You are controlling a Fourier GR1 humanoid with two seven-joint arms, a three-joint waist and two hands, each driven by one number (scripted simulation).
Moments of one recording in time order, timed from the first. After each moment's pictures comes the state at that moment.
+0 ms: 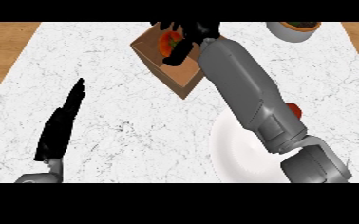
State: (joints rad) left arm -0.02 0.22 -0.03 -1.55 -0.16 0.09 0.10; right arm -1.26 -0.01 0.15 -0.47 0.56 -0.04 0.06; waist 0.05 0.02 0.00
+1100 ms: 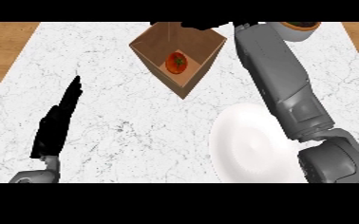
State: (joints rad) left arm -0.04 0.23 0.00 -1.54 -0.15 0.07 0.09; right arm -1.28 -0.11 -0.21 -0.36 0.13 -0.23 -0.21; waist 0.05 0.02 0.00
